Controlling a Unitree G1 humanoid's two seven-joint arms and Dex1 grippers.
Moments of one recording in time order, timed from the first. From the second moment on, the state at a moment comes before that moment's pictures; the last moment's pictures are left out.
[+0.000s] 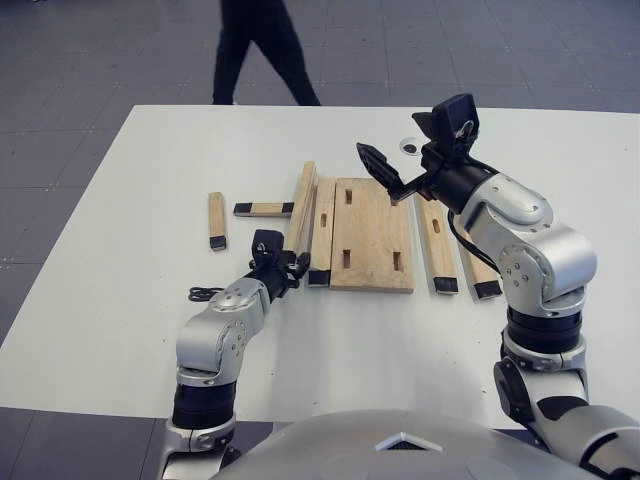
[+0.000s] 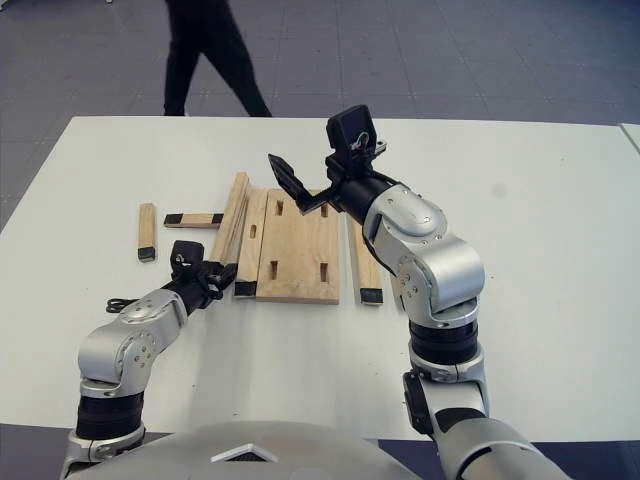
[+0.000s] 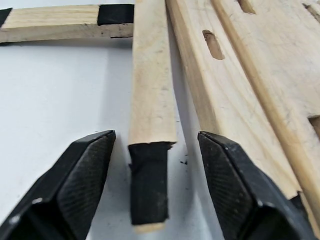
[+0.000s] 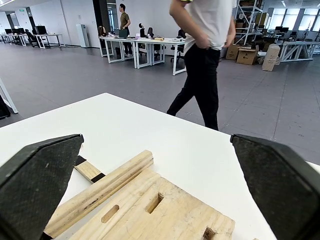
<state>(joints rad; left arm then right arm) 0.05 0.16 -0.02 -0.41 -0.33 0.97 -0.05 -0.46 -0.20 0.08 -0.43 0.36 0.88 0.27</state>
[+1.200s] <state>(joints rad) -0.23 0.18 0.02 -0.38 -0.11 0.50 -0.05 -0.78 -0.14 -0.25 -0.10 0.57 1.05 0.23</state>
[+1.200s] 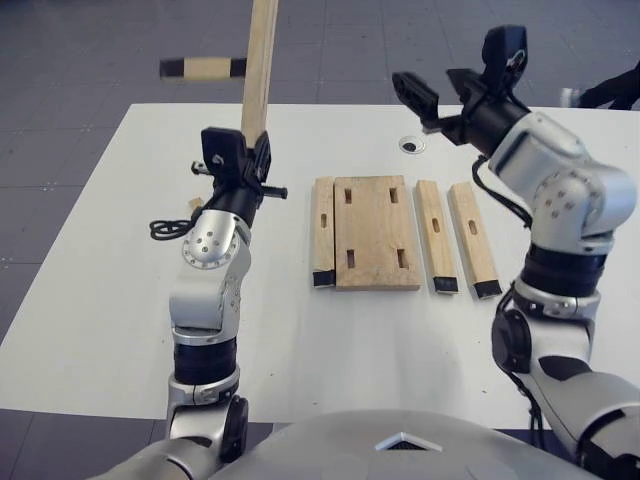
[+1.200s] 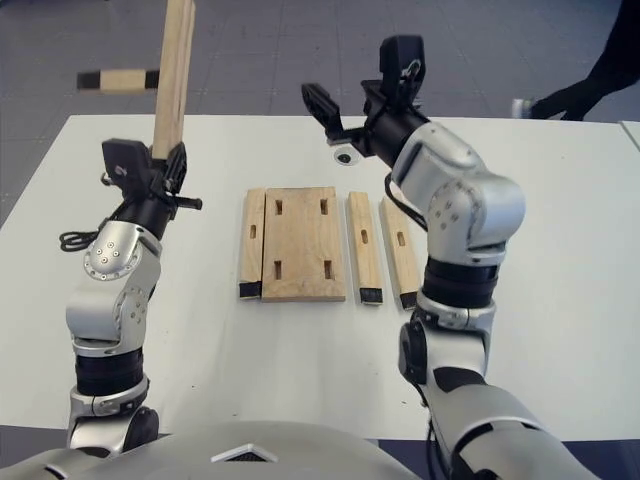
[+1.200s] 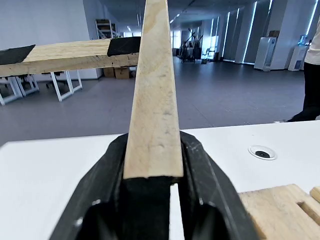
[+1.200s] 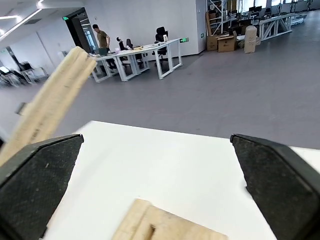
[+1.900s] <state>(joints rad) -0.42 0.09 -0.15 -0.53 -0.09 0.54 -0.08 -1.15 -0.03 -0.56 0.31 1.08 1.36 0.13</state>
